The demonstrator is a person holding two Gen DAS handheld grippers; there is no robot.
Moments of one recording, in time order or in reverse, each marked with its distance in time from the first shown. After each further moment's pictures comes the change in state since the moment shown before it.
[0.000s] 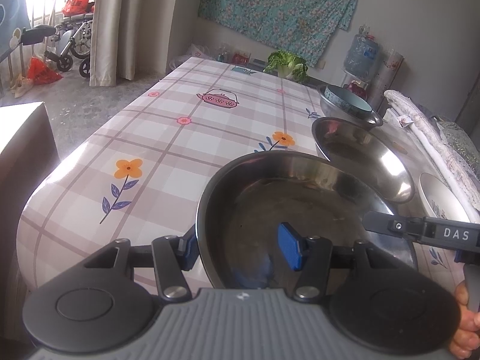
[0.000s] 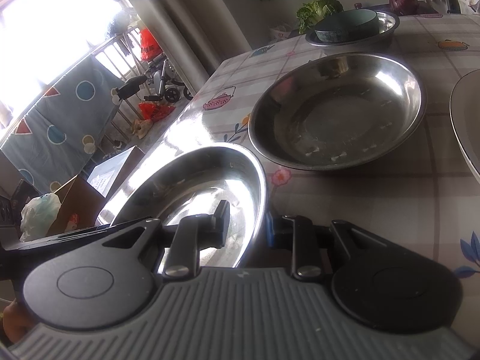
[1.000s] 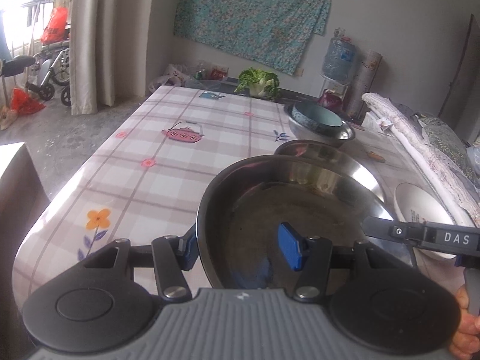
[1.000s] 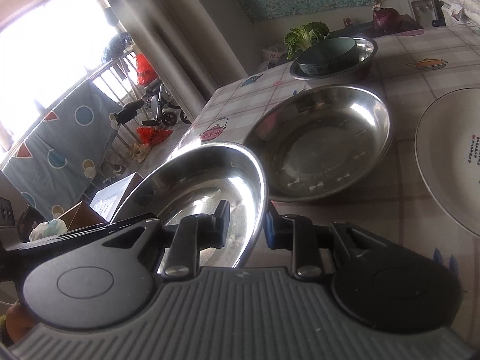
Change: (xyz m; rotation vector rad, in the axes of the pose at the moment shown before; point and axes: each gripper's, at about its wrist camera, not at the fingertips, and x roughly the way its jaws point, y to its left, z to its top) left arm -0.005 -0.045 0.036 0.101 -0.050 -0.047; right arm -0.041 -0.017 0.015 0.049 -0.092 -0.007
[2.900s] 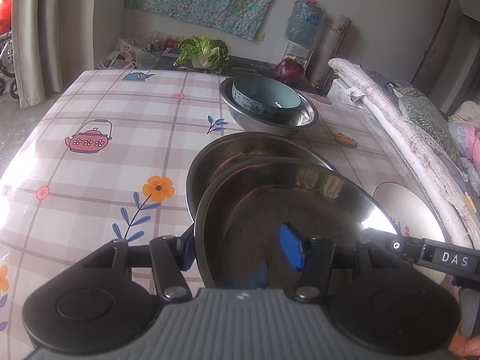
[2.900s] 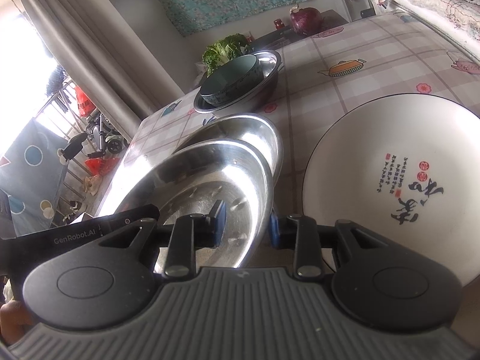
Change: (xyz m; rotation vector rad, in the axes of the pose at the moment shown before) left arm 0.101 -0.062 0.049 0.066 0.153 -0.132; right arm 0.000 -0.073 0.036 0.164 -0.037 -0.209
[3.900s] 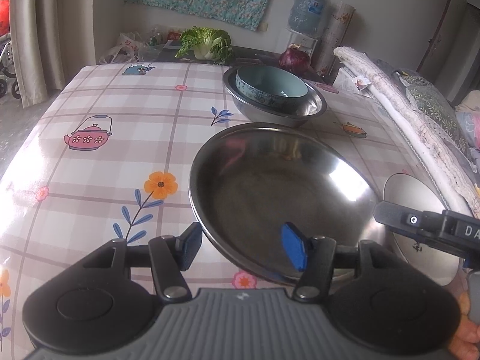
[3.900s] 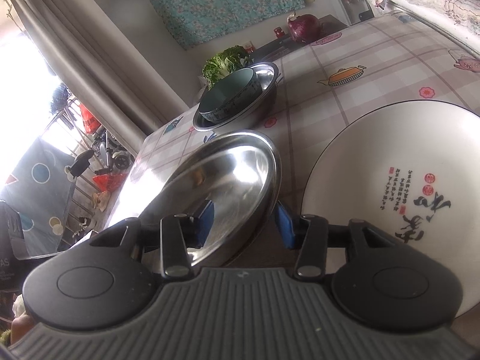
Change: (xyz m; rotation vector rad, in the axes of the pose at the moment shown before) left arm 0.012 -0.002 0.002 0.020 0.039 0.034; right arm 0.007 -0.011 0.008 0.050 -0.045 0.040
